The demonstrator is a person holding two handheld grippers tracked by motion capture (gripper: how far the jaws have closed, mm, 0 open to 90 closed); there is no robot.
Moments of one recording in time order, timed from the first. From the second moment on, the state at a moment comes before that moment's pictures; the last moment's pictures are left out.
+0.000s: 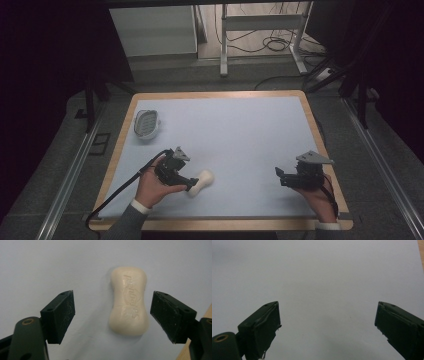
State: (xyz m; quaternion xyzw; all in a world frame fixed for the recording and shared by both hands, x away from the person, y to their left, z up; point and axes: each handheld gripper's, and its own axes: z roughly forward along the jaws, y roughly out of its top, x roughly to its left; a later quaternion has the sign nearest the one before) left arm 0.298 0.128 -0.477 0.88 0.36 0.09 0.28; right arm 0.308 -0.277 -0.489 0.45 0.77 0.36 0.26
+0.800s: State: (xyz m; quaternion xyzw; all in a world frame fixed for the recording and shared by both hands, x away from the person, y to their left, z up) left arm 0.305 0.091 -0.508 0.90 0.37 0.05 0.22; right arm 0.307 -0.281 -0.489 0.45 0.77 0.36 0.26
